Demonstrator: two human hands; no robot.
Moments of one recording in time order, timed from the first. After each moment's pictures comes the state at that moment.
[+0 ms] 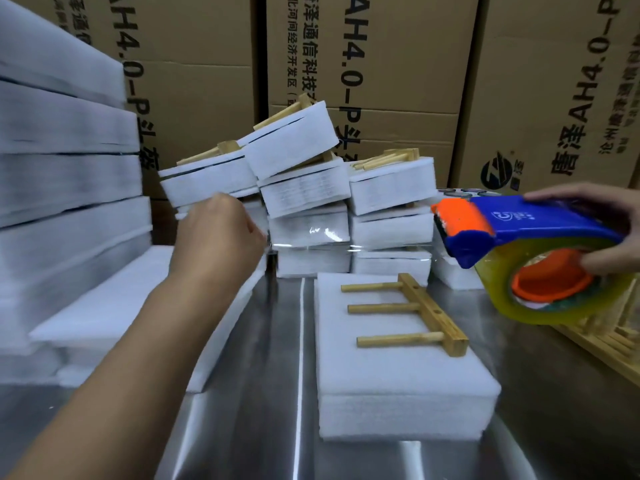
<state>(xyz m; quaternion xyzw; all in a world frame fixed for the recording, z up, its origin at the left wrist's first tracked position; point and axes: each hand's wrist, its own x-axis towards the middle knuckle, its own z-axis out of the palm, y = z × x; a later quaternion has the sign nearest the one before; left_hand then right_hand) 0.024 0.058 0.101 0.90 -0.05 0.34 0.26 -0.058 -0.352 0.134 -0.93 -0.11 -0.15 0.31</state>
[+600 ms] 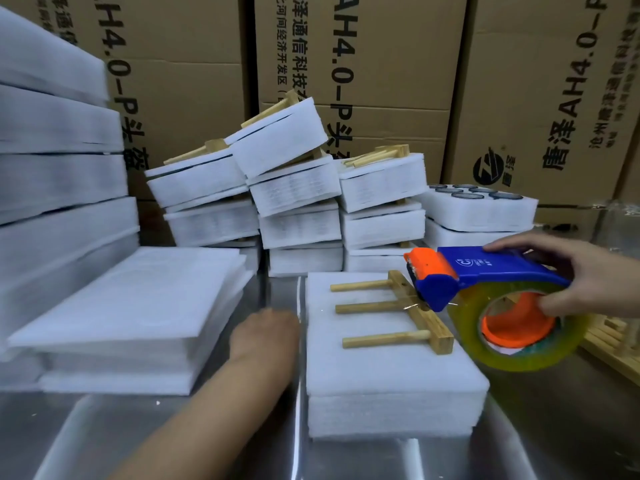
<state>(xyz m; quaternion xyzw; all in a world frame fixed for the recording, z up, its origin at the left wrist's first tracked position) 0.019 0.008 0.011 0.99 -0.12 0.04 -0.05 -0.050 -0.347 0.084 -0.93 -0.09 -0.04 0.35</state>
